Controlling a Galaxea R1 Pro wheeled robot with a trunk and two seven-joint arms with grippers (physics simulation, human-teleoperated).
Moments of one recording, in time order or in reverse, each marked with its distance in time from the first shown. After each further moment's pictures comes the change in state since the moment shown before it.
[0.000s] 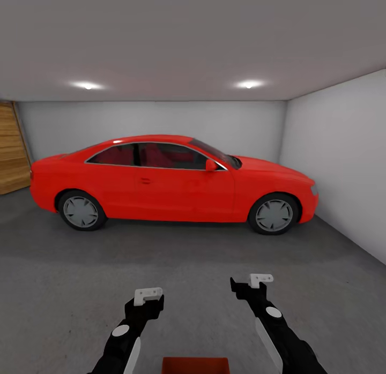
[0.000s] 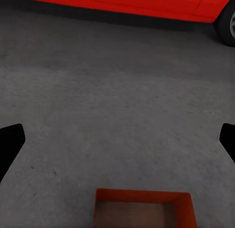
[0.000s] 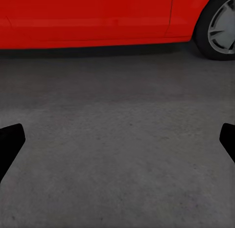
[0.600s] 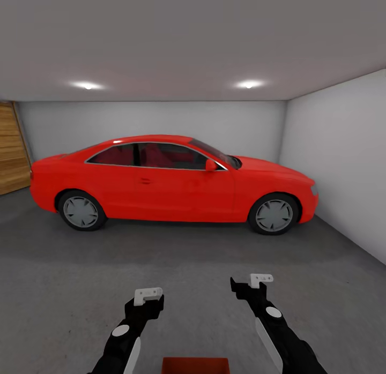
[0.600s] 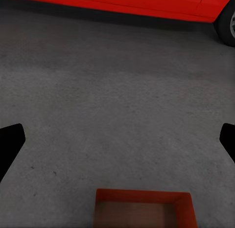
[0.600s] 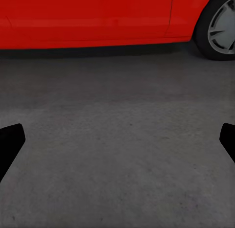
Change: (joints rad) left arm 0.000 0.000 0.000 0.000 0.000 0.001 0.001; right arm 0.000 0.000 0.000 0.000 0.000 0.000 0.000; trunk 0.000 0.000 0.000
